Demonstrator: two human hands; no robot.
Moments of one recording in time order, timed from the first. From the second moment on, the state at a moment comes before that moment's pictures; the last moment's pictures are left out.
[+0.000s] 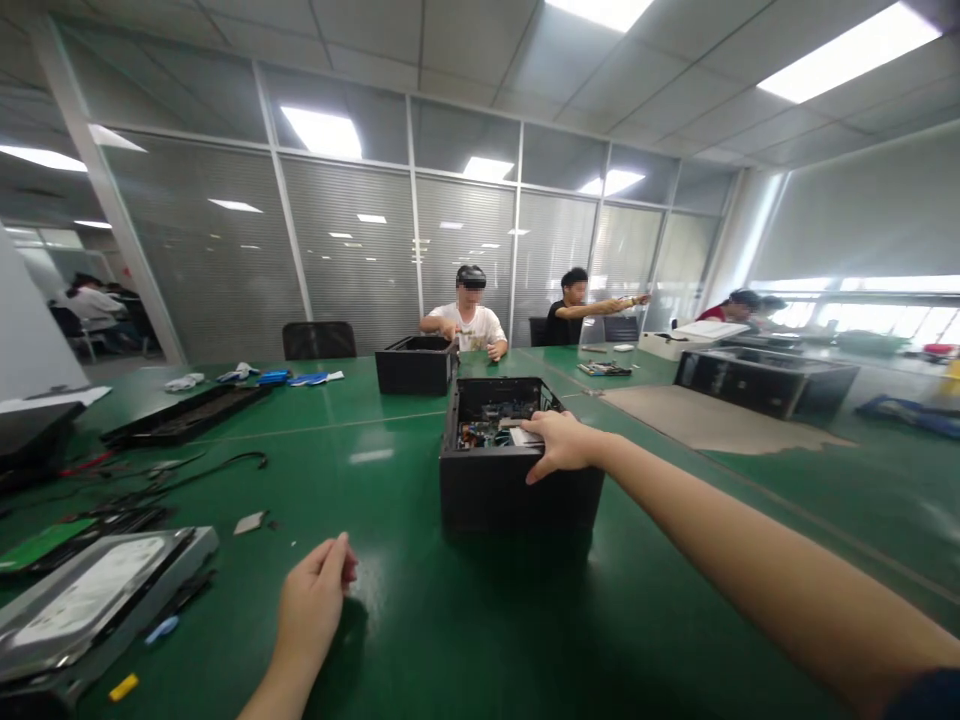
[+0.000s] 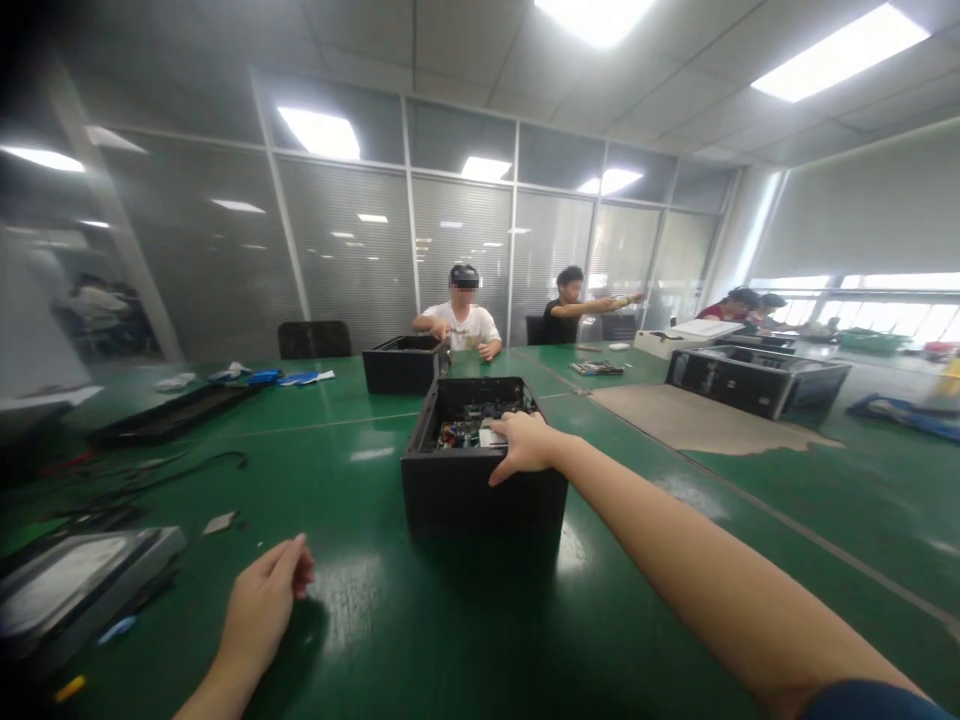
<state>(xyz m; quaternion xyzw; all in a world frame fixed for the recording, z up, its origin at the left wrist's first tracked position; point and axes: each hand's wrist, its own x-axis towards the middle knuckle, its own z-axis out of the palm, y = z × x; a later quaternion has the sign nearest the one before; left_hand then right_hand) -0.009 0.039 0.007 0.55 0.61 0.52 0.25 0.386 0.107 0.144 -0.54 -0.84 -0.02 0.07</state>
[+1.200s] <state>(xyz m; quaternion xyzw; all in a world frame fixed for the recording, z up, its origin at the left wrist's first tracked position) -0.001 0.043 -0.002 0.59 0.59 0.47 0.28 0.316 0.100 0.120 -0.48 -0.86 -0.12 -0.16</state>
